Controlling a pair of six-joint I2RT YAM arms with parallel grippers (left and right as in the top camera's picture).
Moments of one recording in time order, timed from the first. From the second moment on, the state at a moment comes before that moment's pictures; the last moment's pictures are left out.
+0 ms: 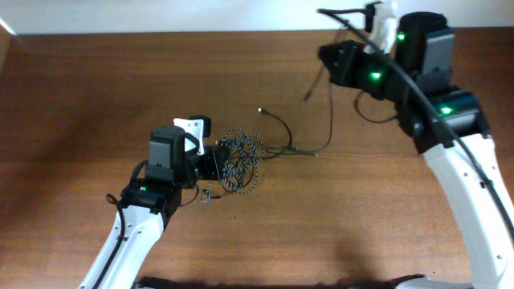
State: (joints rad) left arm -0.18 1.19 0.71 -0.27 0.40 -0.35; right arm 0.21 1.48 1.60 -0.62 -0.44 0.54
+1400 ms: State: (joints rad) left arm -0.18 1.19 0.71 -0.29 0.39 -0.35; right arm 0.13 1.48 1.60 -1.02 -0.31 0.54
